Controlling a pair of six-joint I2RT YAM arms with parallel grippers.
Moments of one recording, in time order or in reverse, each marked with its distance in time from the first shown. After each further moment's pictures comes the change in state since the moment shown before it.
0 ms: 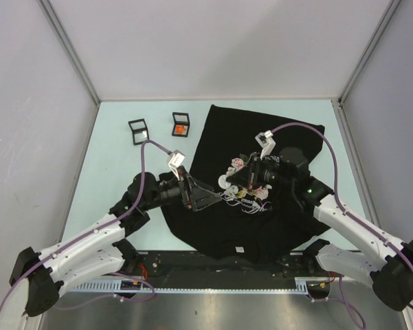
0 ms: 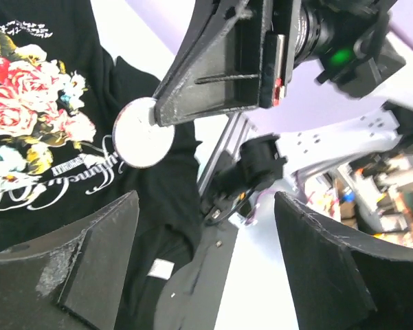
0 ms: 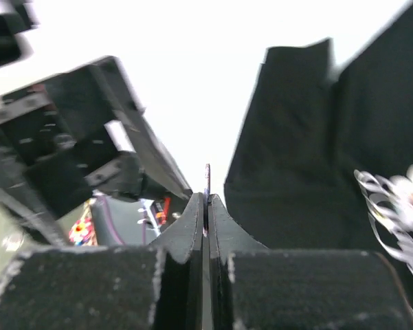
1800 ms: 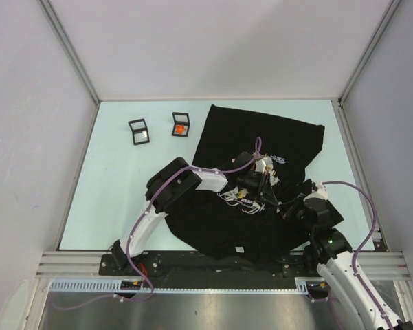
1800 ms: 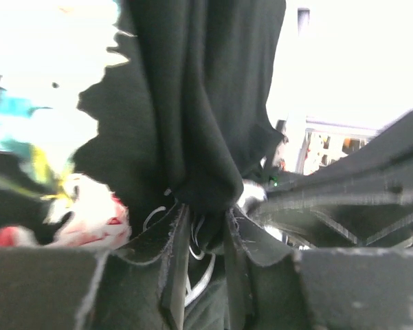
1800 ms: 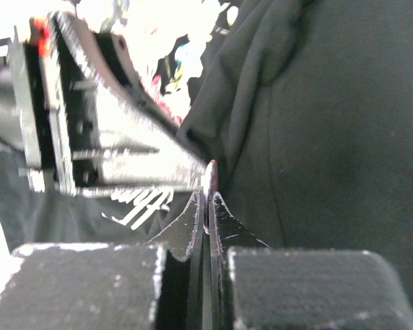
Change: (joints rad) left arm -0.148 1.476 0.919 0.042 0.324 -0.199; right arm -0.286 -0.699 -0.612 -0.344 0.513 0.083
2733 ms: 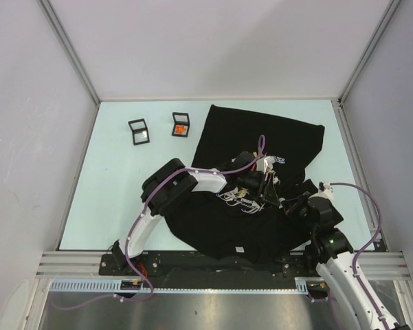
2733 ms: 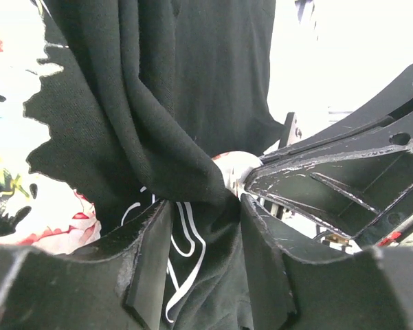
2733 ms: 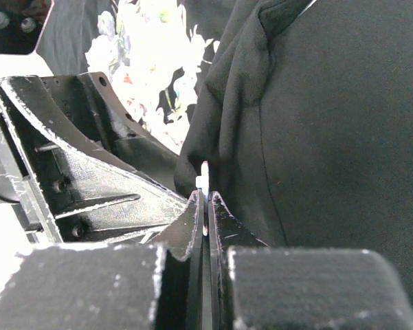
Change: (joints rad) left arm -0.013 -0.072 -0.031 -0.024 -0.051 0.144; right arm -0.046 0.000 0.017 -0.002 0.031 0.095
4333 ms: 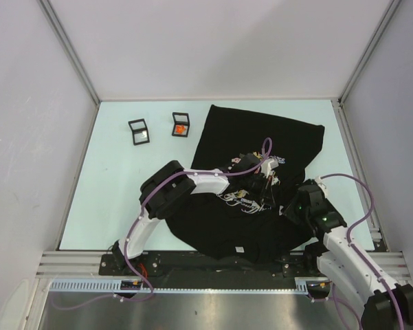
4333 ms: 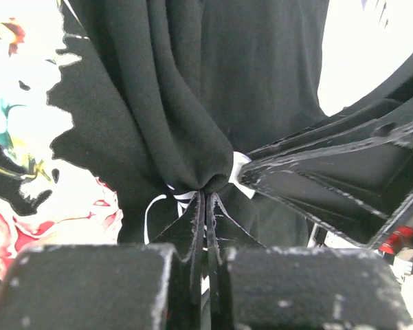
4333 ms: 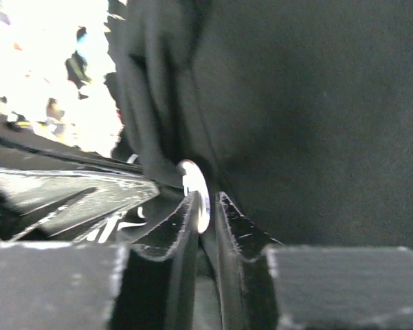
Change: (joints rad) left arm -0.044 -0.037 0.028 -0.176 -0.153 0.187; right arm 0.005 0.376 0.138 -0.077 0.014 0.005
